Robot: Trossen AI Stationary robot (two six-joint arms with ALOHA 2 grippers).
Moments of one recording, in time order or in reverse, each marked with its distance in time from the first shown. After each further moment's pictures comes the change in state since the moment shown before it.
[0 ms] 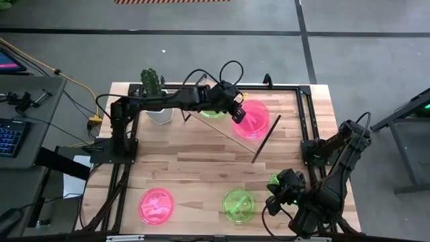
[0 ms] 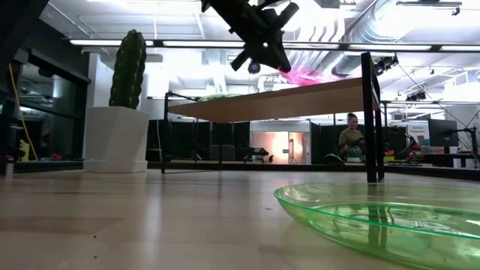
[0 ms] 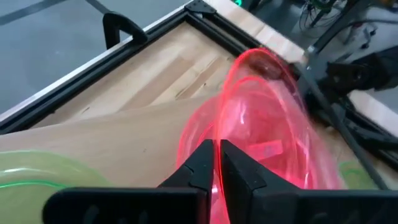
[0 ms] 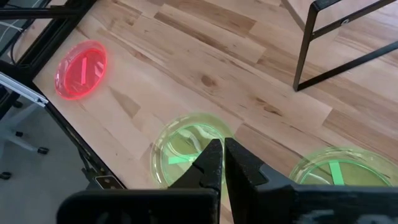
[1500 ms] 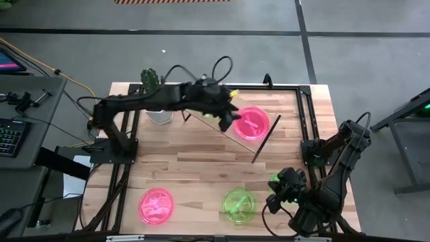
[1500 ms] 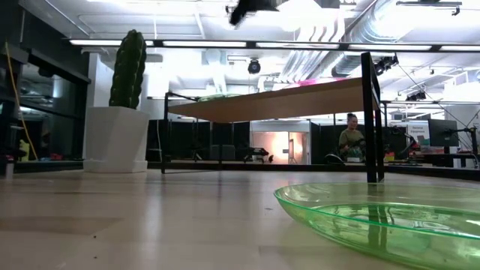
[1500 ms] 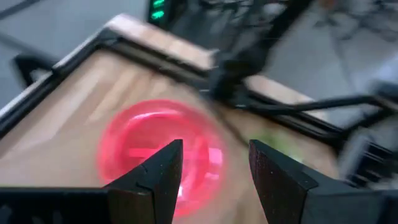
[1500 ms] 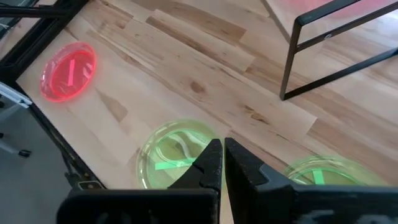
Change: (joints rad) left arm -0.063 -0.198 -0.018 -0.023 0.232 0.137; right arm -0.007 0.001 0.000 -0.053 0.011 -0.008
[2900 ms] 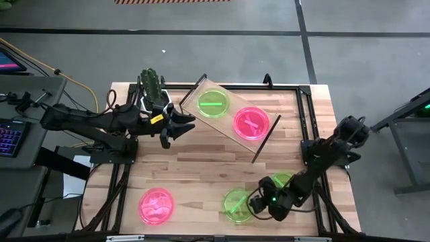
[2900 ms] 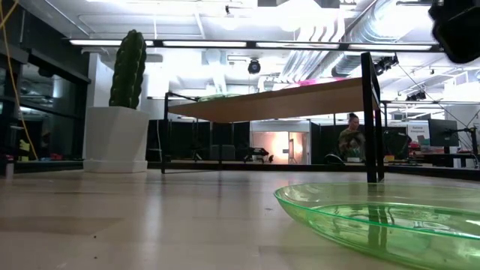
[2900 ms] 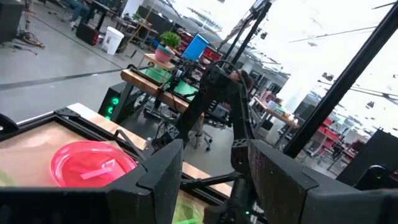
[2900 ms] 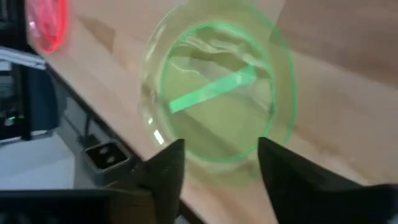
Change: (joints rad) left arm -0.287 -0.762 -0.871 0.702 -0.307 -0.202; right arm -0.128 -0.040 -0.759 1.246 -0.345 0.000
